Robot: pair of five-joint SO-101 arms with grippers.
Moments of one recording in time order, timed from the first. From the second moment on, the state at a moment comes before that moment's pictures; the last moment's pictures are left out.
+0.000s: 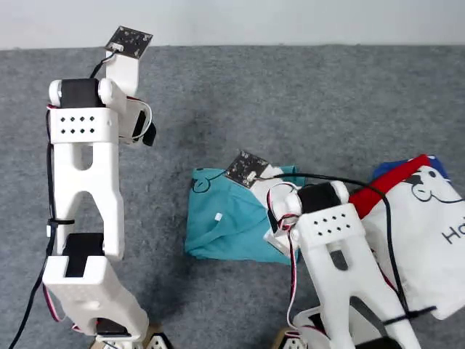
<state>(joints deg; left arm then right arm) -4.7 14.8 -29.1 99.4 -9.5 -19.4 -30.9 39.3 78.8 33.6</state>
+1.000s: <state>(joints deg) -4.7 14.8 -24.9 99.4 -9.5 -29.9 14.1 10.6 60.7 15.0</state>
